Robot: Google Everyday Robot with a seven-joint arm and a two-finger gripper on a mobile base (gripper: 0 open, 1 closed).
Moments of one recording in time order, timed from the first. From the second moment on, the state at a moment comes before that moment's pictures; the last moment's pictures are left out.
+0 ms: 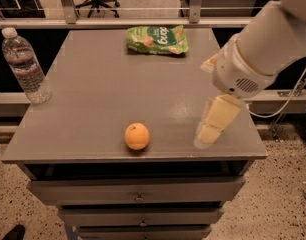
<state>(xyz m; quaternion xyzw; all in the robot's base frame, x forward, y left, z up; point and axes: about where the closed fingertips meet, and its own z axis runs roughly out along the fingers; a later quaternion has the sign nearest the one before) 0.452 -0.113 0.922 -0.61 0.75 0.06 0.22</state>
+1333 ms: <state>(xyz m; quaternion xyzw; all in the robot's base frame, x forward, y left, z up) 0.460 0.014 0.845 -0.57 0.74 0.19 0.30</state>
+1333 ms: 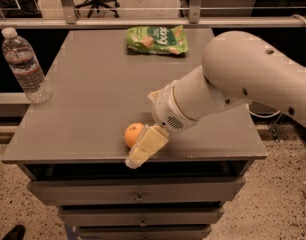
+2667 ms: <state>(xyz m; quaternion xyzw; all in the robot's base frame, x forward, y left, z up) 0.480 -0.010 0.866 -0.54 0.76 0.16 0.32</state>
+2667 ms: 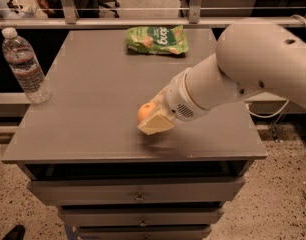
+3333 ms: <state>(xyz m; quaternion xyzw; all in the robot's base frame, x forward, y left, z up) 0.517 -0.070 0.916 -0.50 0.79 0.10 0.35</state>
